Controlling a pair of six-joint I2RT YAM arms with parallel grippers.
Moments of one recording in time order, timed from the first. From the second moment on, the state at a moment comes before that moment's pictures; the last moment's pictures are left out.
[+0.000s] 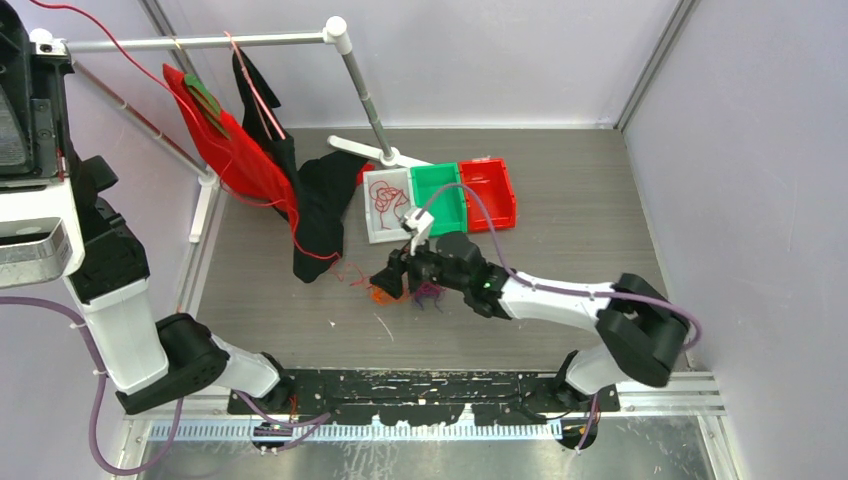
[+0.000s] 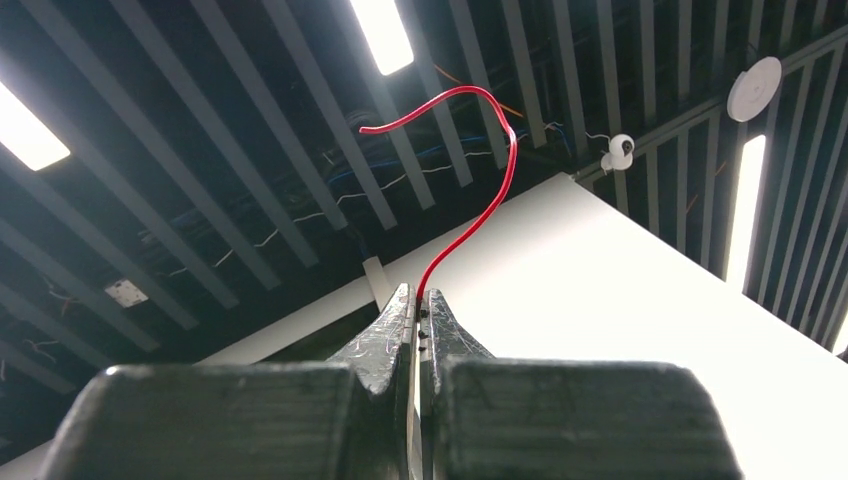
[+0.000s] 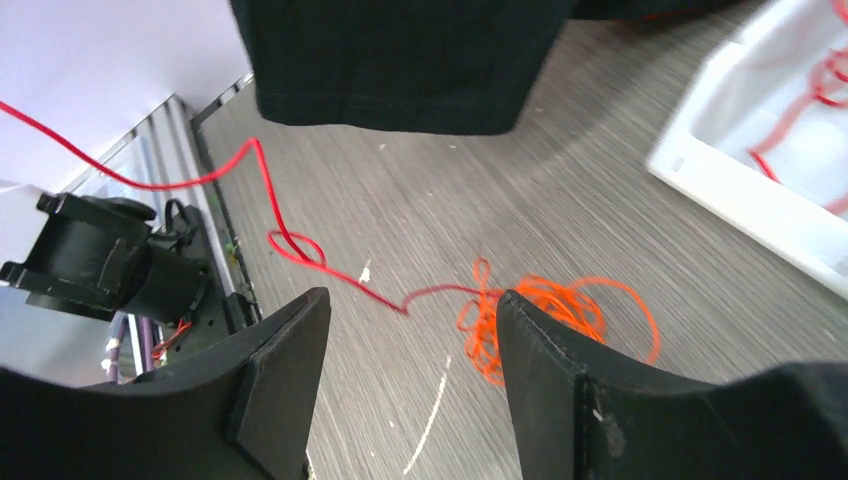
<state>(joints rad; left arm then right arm) -0.78 1.45 2.62 0.25 0.40 1.13 0.94 1.40 0.72 0.46 -0.16 0.36</state>
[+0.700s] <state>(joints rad) -0.78 1.32 2.35 0.18 0.35 1.14 0.95 1.54 0.91 0.44 -0.24 0.22</state>
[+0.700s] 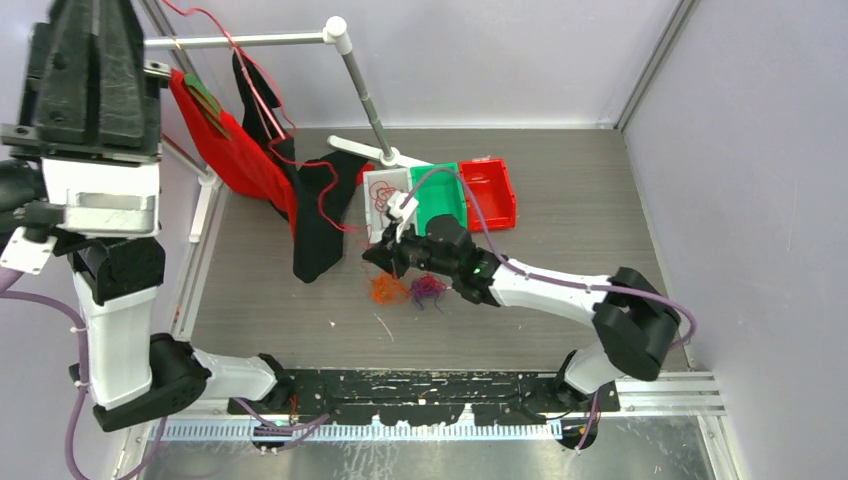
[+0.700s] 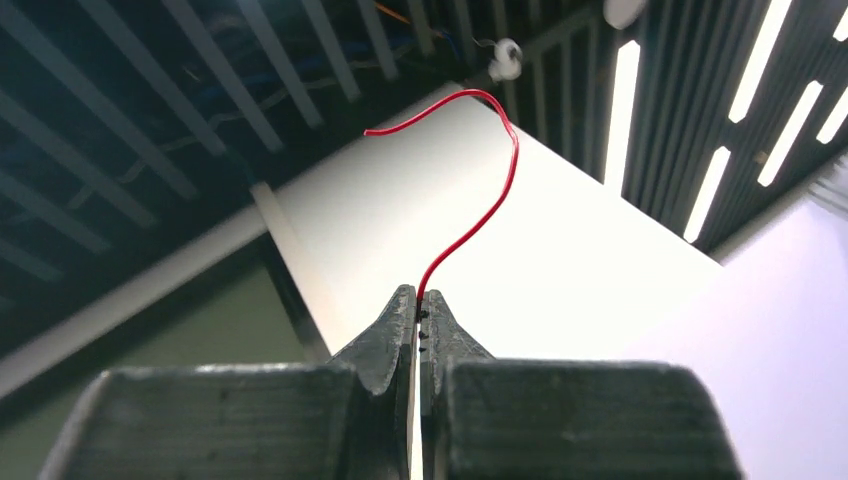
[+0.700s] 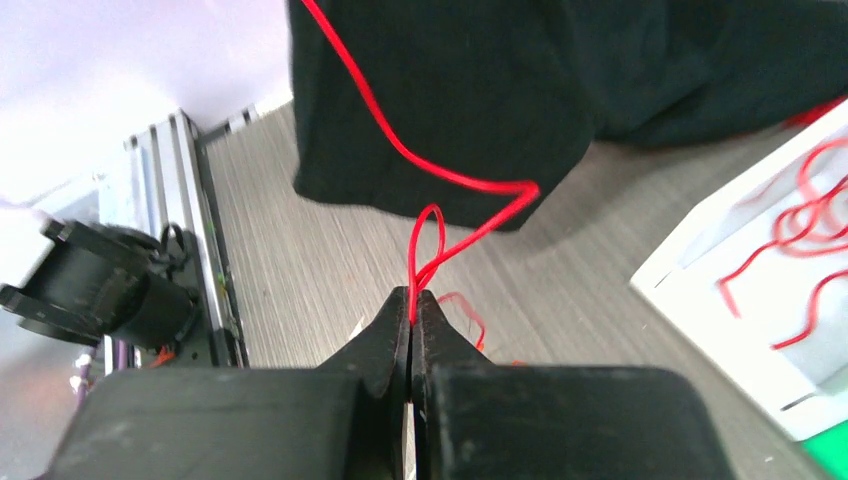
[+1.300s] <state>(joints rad) -0.78 1.03 1.80 -0.06 0.12 0.87 0.85 1.24 0.96 0.48 -0.14 0.22</state>
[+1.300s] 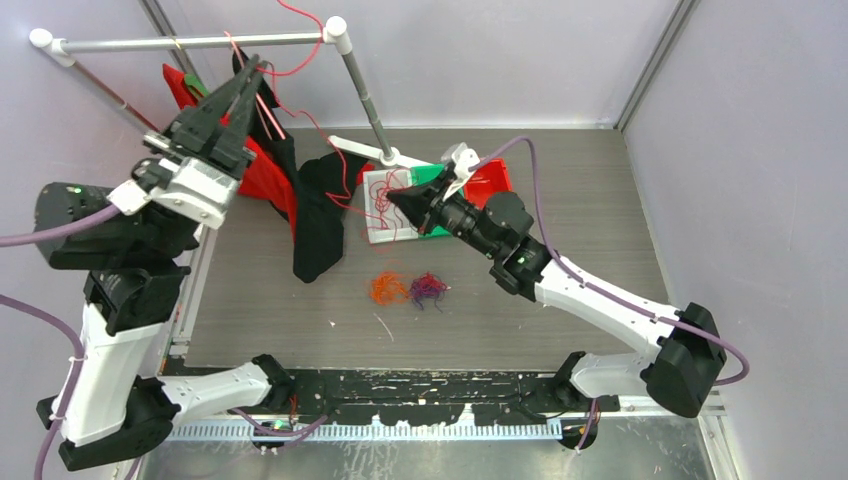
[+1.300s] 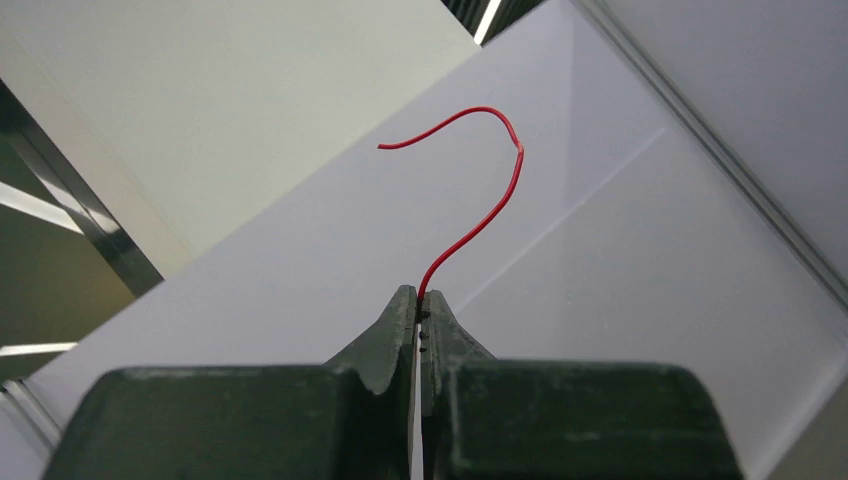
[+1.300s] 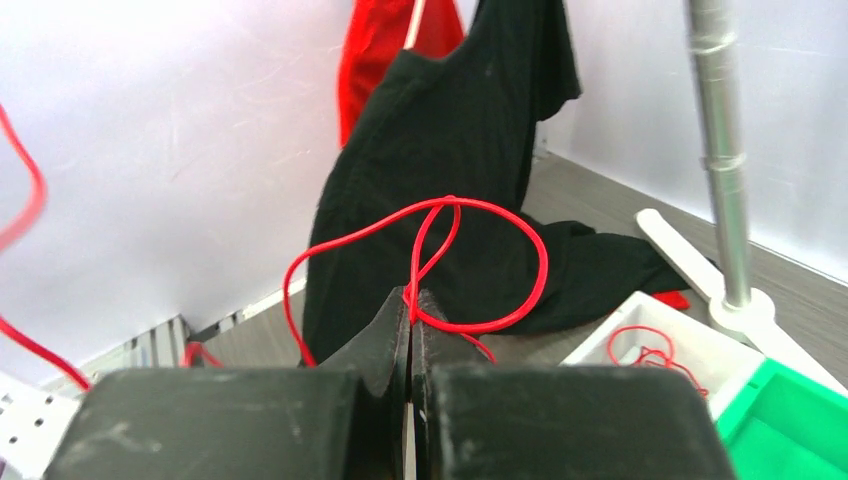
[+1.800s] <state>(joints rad) -0.76 1.13 1.62 -0.20 -0.10 0.95 0.64 1.61 1.14 0.49 -0.14 0.42</state>
